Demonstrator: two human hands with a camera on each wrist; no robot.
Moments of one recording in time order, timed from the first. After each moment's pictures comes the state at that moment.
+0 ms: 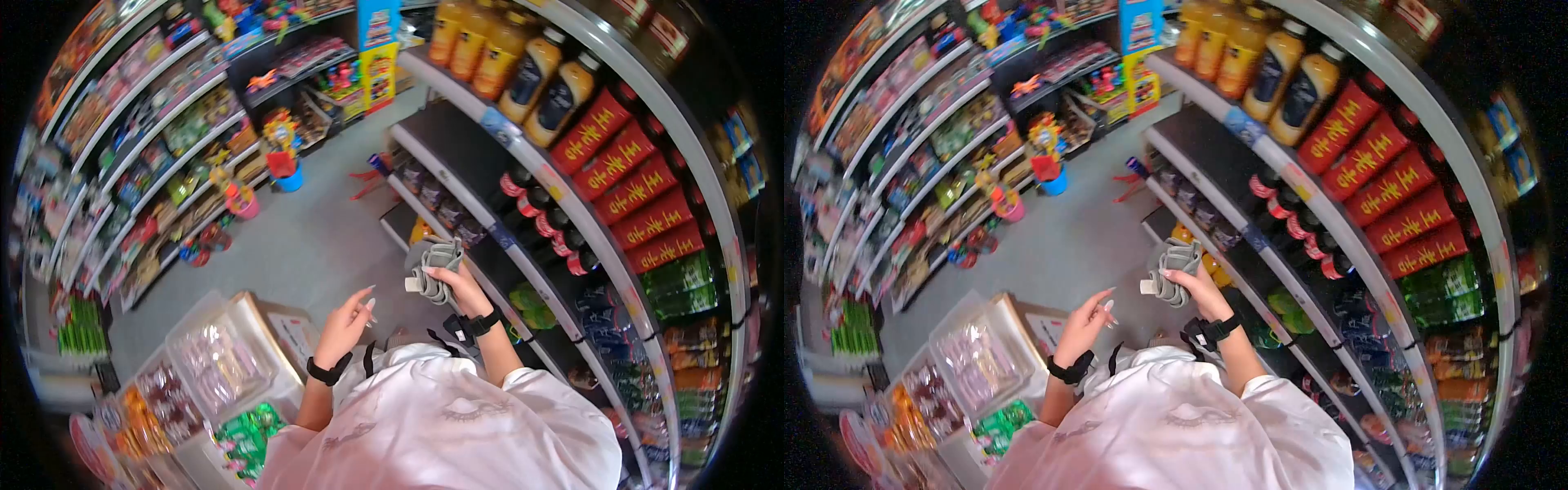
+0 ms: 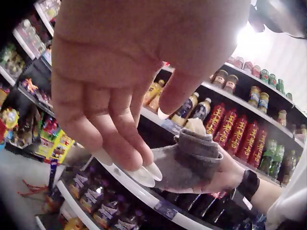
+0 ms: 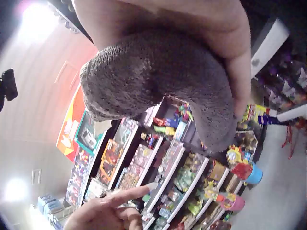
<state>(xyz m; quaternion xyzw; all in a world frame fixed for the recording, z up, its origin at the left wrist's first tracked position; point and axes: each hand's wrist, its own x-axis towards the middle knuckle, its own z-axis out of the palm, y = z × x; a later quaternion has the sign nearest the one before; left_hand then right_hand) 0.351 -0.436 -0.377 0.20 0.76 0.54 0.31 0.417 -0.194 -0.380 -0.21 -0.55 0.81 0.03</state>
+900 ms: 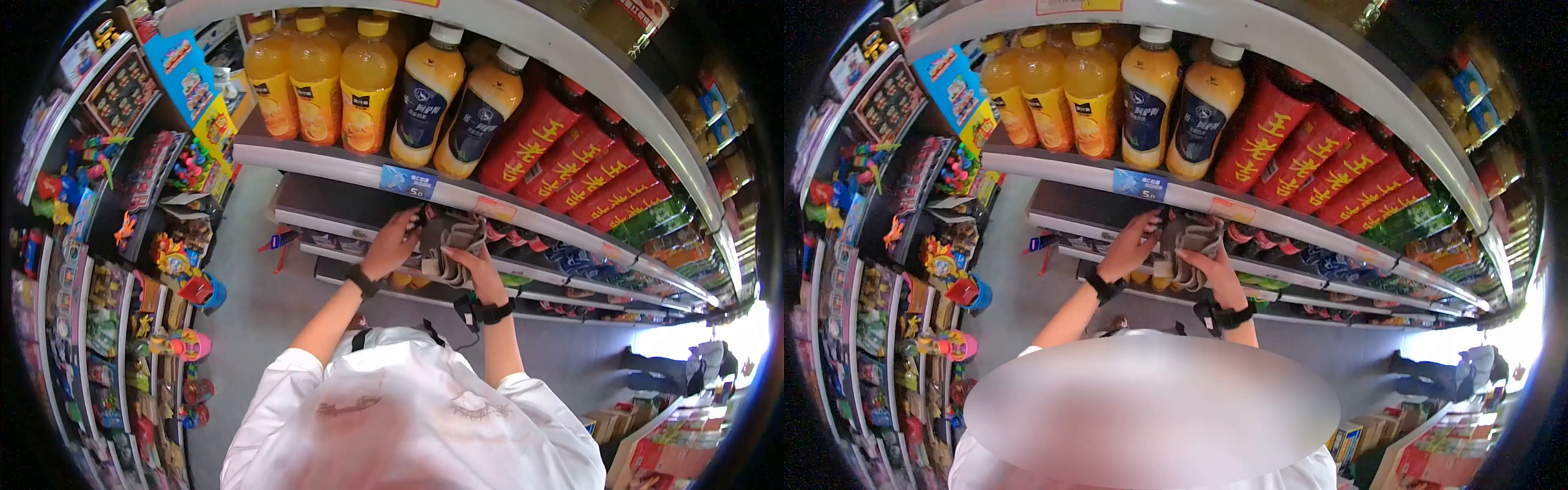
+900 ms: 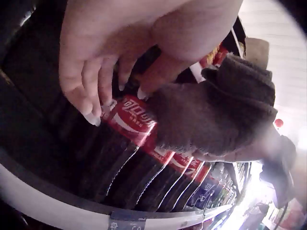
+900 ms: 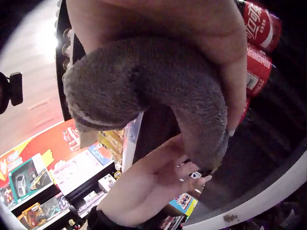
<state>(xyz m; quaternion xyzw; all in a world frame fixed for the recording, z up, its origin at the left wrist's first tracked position) 0.172 -0.078 -0.405 0.62 0.51 0.50 0.32 0.361 -0.074 -0.341 -0.38 -0.44 0.70 0.41</state>
